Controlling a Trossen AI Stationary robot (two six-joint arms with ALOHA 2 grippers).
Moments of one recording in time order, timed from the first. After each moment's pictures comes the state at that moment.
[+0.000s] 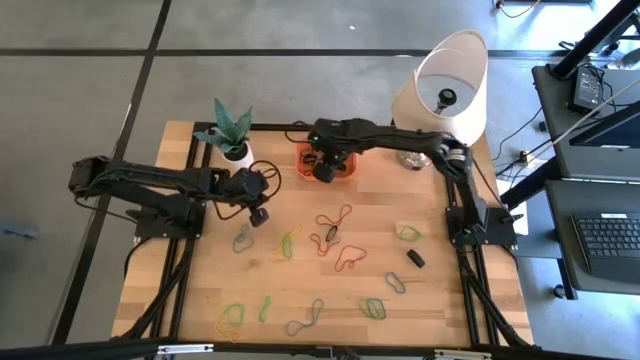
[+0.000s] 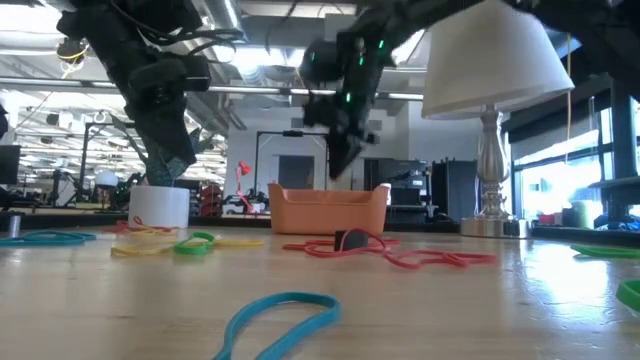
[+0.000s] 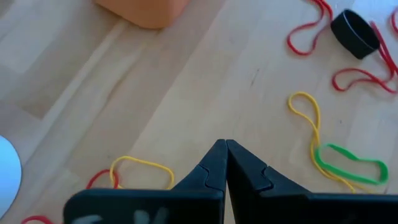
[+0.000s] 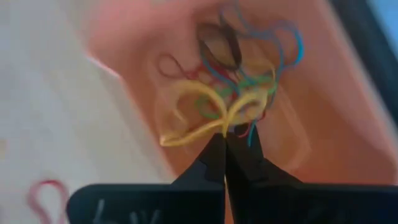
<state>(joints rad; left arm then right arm) 0.08 1.08 0.63 -0.50 -0.19 -0.41 -0.34 2.11 1.82 -0.91 0.10 0.14</state>
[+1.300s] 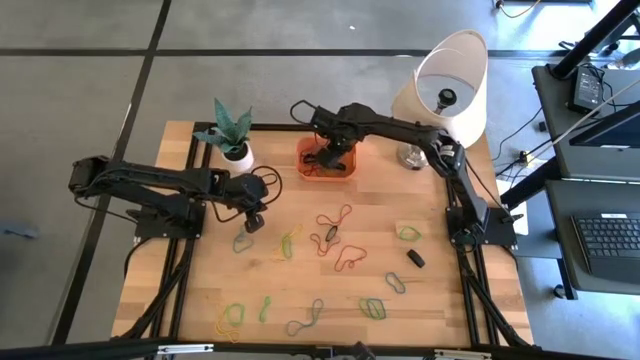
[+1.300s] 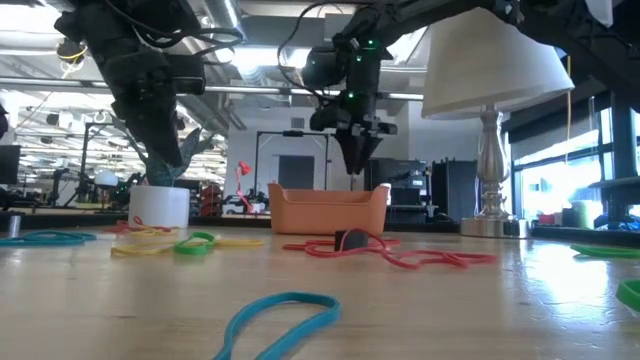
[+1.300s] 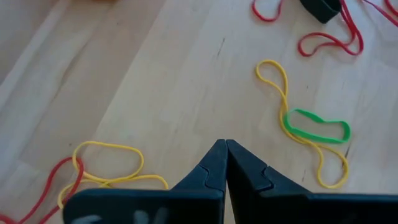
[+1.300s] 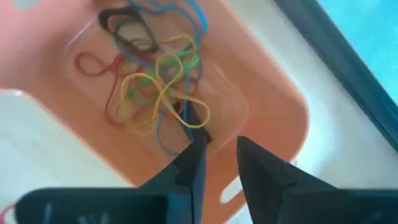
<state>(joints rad) 0.07 1.08 0.63 -0.54 -0.05 -0.37 -0.40 2.20 2.04 -1.21 0.18 0.34</state>
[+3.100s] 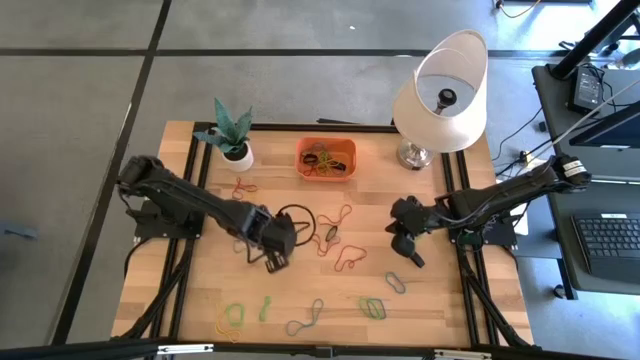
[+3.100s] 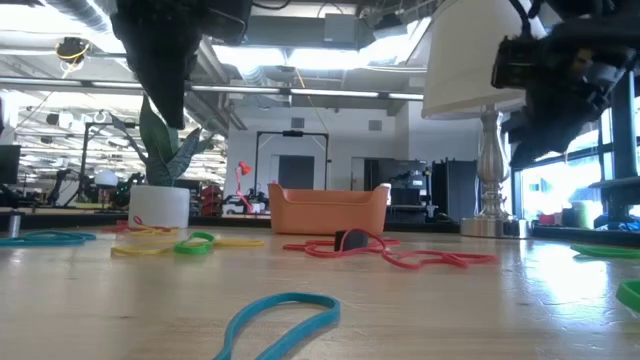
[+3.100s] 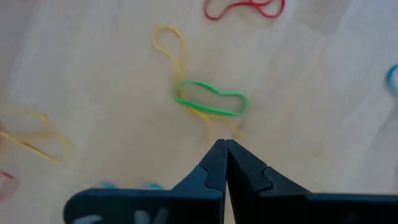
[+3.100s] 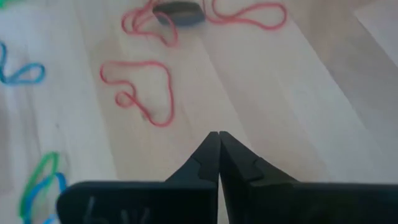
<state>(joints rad) -0.33 1.59 1.23 -0.97 -0.15 -0.80 0.27 1.05 0.55 -0.42 0.18 0.67</state>
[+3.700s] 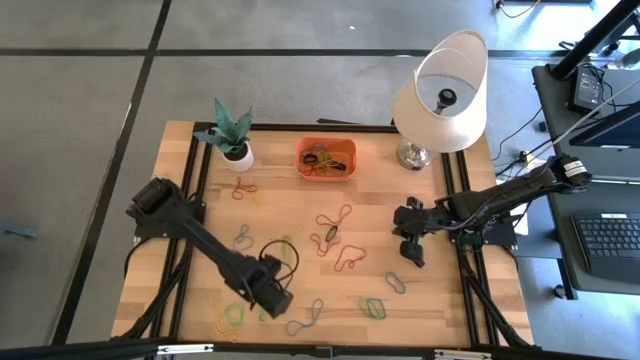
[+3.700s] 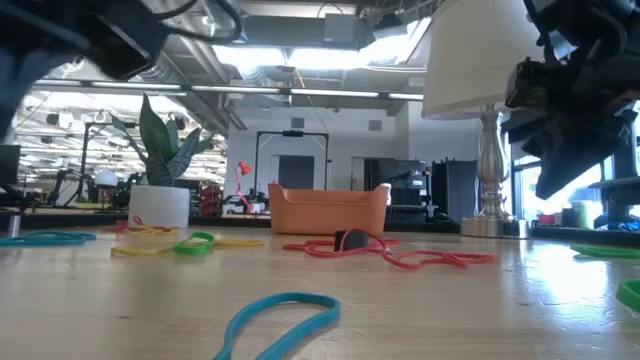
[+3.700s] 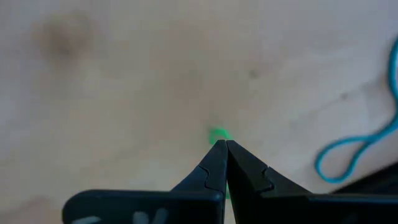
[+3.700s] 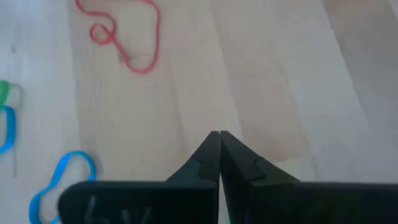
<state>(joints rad) -0.63 1.83 1.28 -0.83 -0.02 -1.75 0.27 1.04 0.47 -0.44 0.13 0.48</state>
